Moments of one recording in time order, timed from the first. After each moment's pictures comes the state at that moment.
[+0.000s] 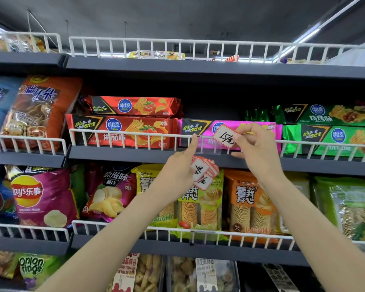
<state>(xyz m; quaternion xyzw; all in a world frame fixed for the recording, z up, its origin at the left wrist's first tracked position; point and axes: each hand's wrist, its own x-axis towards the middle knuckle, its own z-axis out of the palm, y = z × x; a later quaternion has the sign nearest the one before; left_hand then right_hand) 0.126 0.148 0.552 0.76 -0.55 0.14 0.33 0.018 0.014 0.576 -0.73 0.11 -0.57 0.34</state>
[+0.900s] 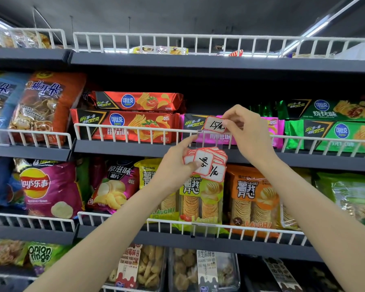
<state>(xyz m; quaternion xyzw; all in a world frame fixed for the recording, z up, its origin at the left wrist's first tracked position) 0.129 0.151 0.544 0.68 -0.51 0.02 0.53 0.033 0.008 0.598 -0.81 0.06 -0.57 0.11</state>
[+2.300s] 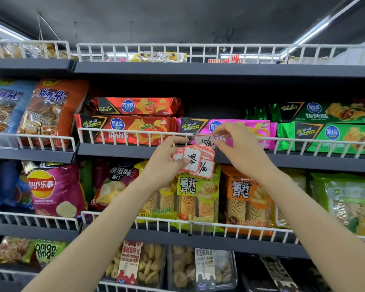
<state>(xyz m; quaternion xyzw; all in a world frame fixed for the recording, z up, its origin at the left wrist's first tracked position) 0.125 0.170 0.554 0.65 -0.49 -0.01 0.58 0.009 0.024 0.586 -0.88 0.09 -0.47 0.07</state>
